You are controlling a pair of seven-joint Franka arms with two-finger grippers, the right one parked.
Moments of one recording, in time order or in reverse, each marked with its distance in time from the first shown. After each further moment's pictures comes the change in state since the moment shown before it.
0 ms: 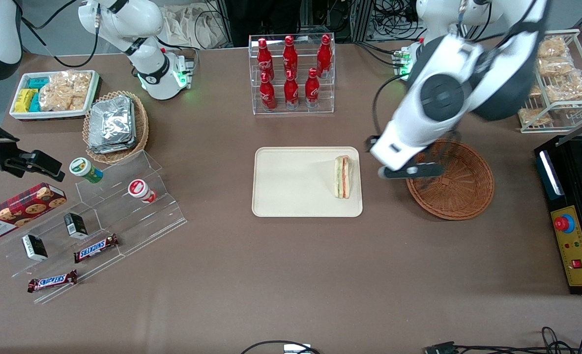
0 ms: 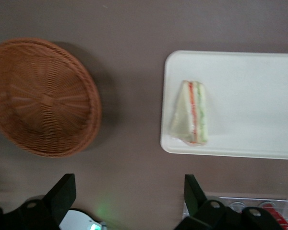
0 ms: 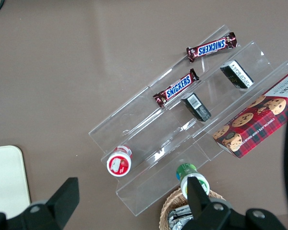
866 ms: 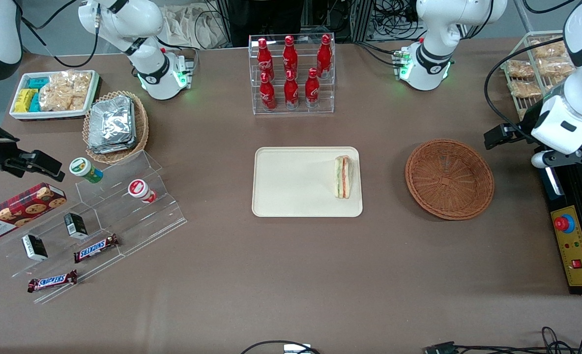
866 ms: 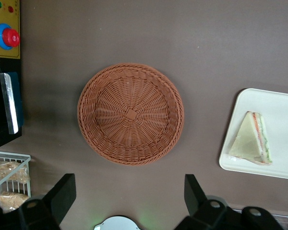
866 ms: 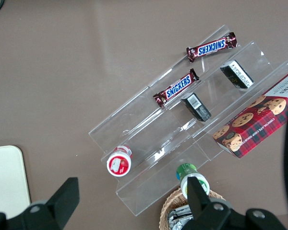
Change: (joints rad) arm -0.007 -0.164 0.376 -0.035 -0.003 -0.034 0.274
